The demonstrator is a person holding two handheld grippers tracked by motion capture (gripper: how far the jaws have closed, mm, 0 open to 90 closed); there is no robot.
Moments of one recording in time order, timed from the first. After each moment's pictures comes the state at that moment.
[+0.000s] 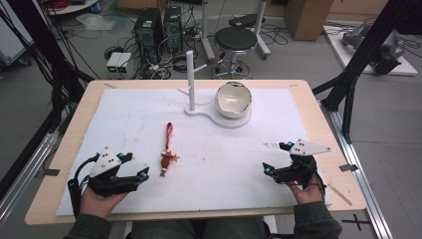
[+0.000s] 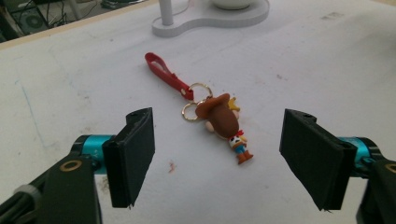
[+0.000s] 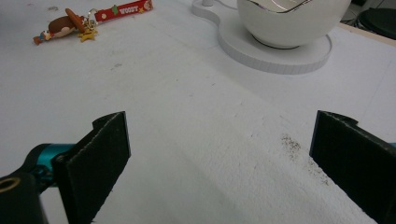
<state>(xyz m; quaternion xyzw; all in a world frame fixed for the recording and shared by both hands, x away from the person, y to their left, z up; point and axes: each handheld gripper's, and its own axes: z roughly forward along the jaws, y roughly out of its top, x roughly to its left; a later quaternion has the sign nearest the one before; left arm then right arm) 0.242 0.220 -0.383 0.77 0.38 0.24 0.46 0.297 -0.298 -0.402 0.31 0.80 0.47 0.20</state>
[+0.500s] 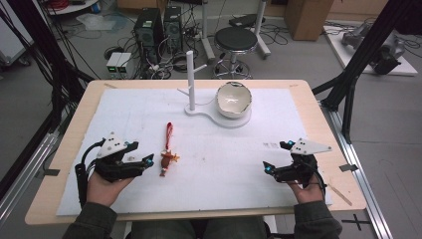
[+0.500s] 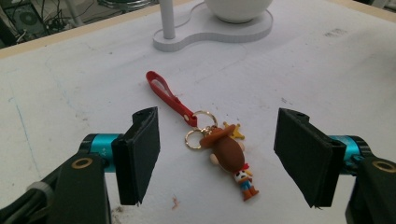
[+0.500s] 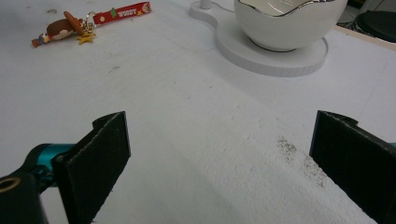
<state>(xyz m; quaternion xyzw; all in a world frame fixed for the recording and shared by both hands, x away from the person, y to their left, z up) 0.274 0.210 -0.369 0.76 0.39 0.22 0.47 0.299 -0.300 -0.400 0.32 0.80 0.47 0.20</state>
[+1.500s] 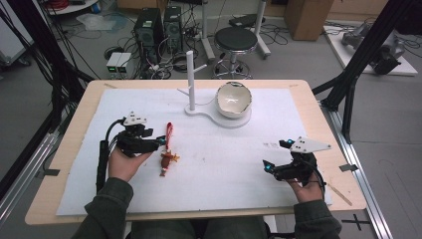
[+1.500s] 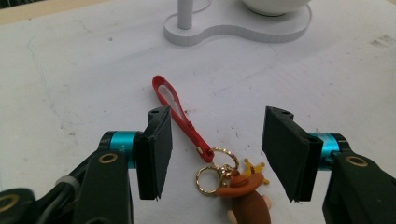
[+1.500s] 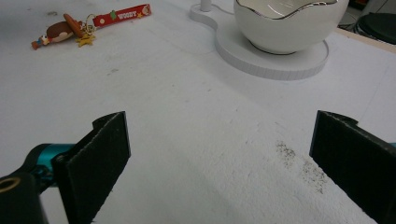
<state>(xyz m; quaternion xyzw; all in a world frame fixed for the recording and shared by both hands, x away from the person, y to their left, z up) 0.343 0.179 -0.370 0.76 0.46 0.19 0.41 0.304 -0.300 -0.401 0.31 0.80 0.47 0.20</state>
